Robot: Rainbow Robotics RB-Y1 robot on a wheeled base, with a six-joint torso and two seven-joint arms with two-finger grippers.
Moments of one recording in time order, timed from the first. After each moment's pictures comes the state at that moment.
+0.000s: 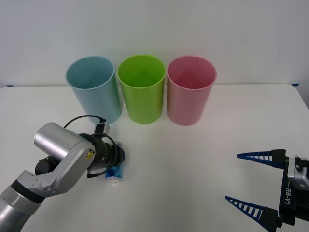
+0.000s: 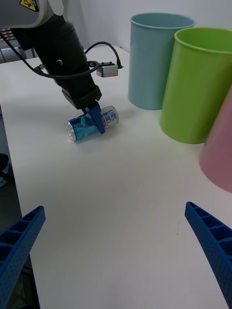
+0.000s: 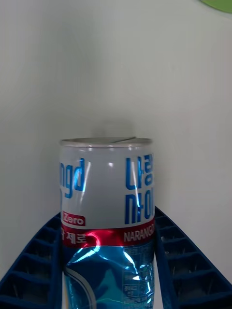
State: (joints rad) right arm 0.38 -0.44 -0.39 -2.19 1.48 -1.36 -0.26; left arm -0.30 0.44 -0.40 -1.73 -2.65 -1.30 2.14
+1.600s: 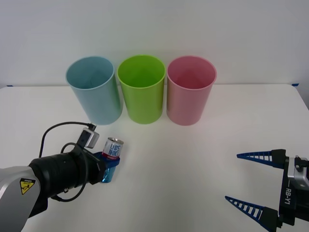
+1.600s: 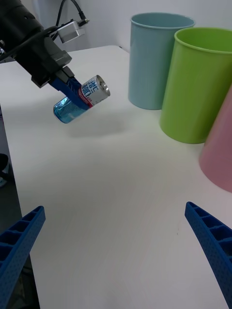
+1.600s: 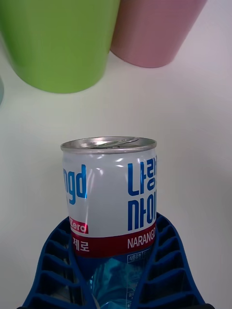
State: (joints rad) right arm 0.38 -0.44 -0.39 -2.19 1.48 -1.36 -0.26; left arm 0.13 0.41 -0.07 -2.06 -2.26 -1.02 1.15
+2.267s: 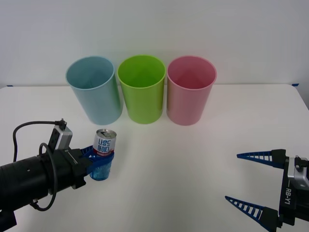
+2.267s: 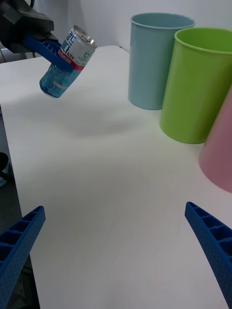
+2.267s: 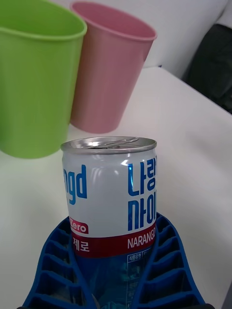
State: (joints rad) right arm 0.38 -0.44 -0.39 -2.19 1.48 -1.36 -0.26; left arm 0.26 0.38 0.14 -2.16 -1.74 -1.07 0.81
